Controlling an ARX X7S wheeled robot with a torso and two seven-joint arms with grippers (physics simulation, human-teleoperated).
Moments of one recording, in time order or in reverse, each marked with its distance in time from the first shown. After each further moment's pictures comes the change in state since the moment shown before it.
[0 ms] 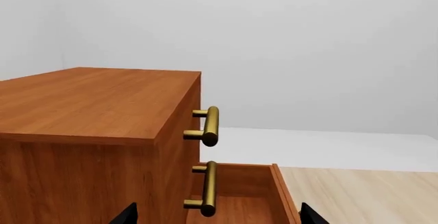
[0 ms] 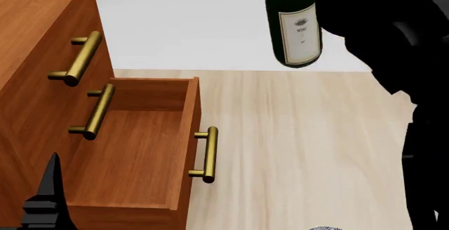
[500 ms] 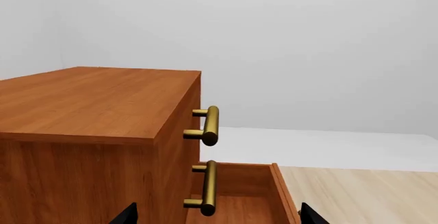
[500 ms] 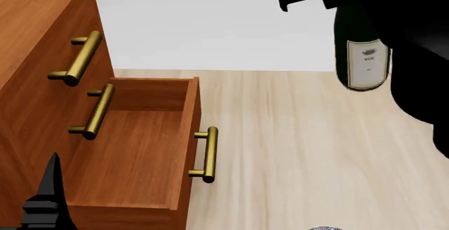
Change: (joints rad) left arm -0.003 0.001 -0.003 0.004 -0.008 -0.007 -0.006; right arm -0.221 0.218 0.149 -0.368 0.069 0.055 0.142
